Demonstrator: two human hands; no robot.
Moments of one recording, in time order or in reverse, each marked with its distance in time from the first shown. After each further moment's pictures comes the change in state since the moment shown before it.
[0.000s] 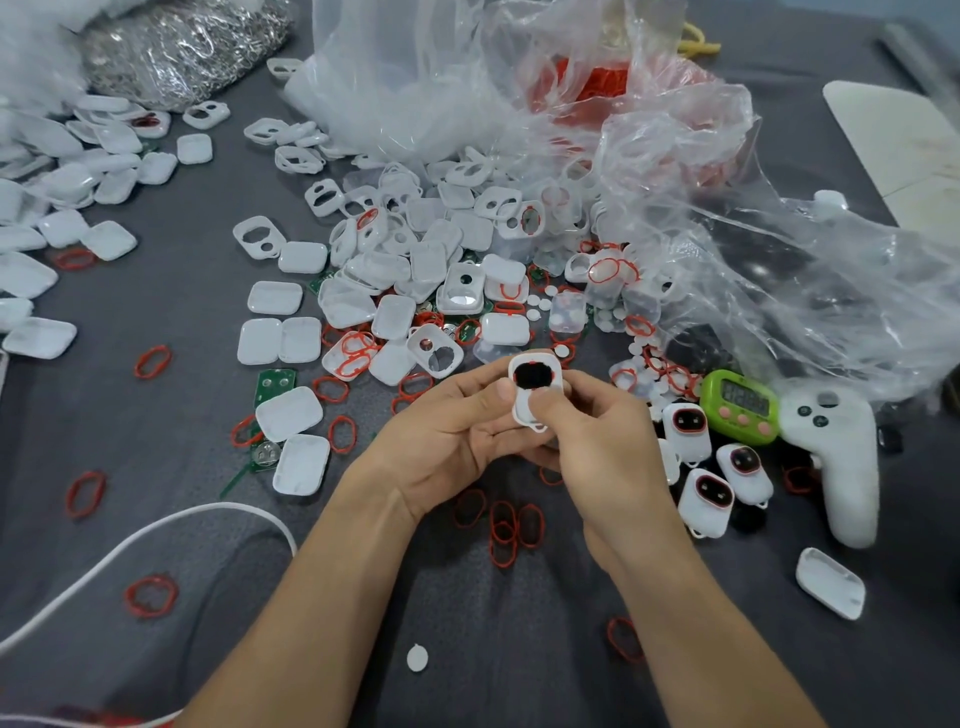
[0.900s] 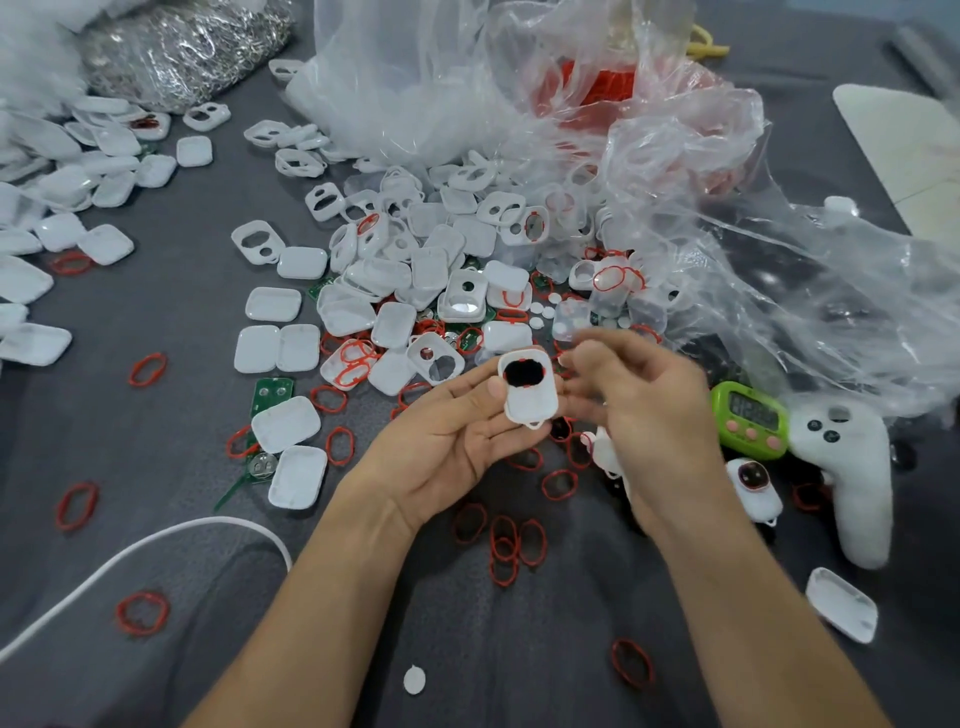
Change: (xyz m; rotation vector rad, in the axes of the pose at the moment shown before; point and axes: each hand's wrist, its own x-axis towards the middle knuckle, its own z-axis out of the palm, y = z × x) left_hand 0.002 0.005 0.000 -0.051 0.105 0.015; right_hand 0.028 -0.025 -0.018 0.045 0.132 -0.052
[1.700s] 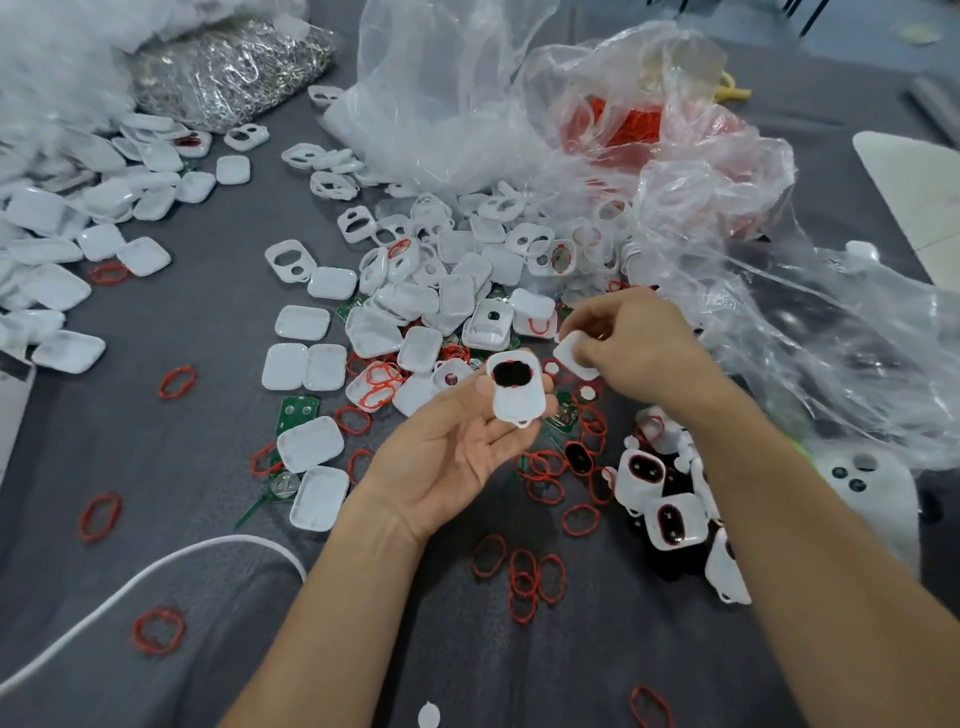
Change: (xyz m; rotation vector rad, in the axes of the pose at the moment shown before) left_hand -0.005 0.017 -0.007 -0.105 0.069 0.102; right_hand 0.097 -0.028 0.014 -0.946 -0.309 -0.294
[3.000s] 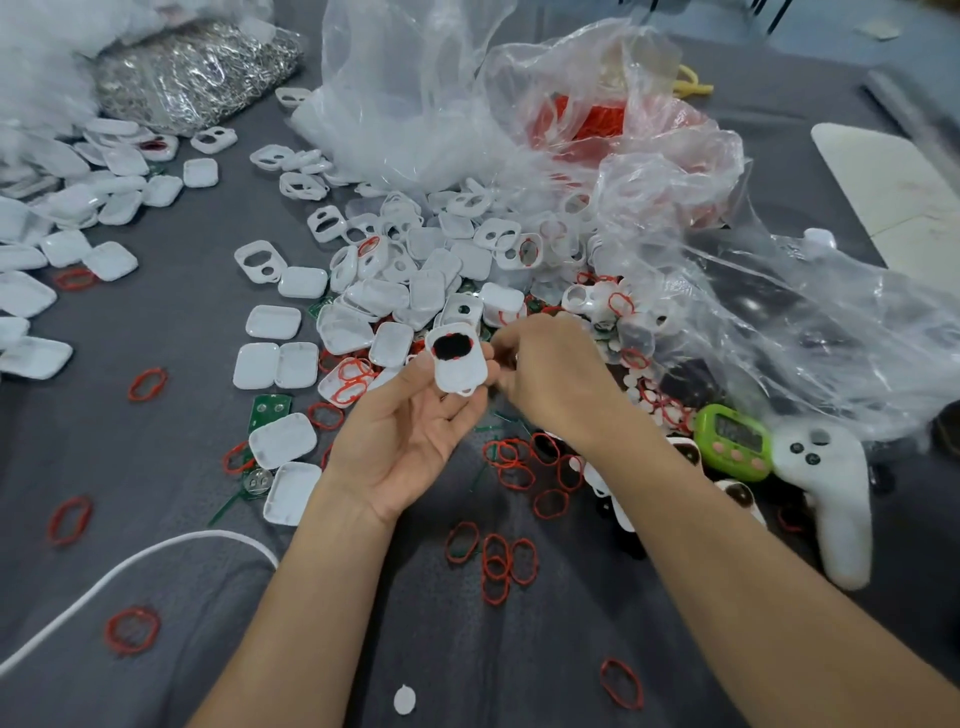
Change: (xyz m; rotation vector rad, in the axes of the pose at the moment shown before) left_hand 0.000 0.005 -0.003 -0.131 0.068 0.104; right_hand -0.019 -0.013 0.044 -0.182 0.003 -0.237
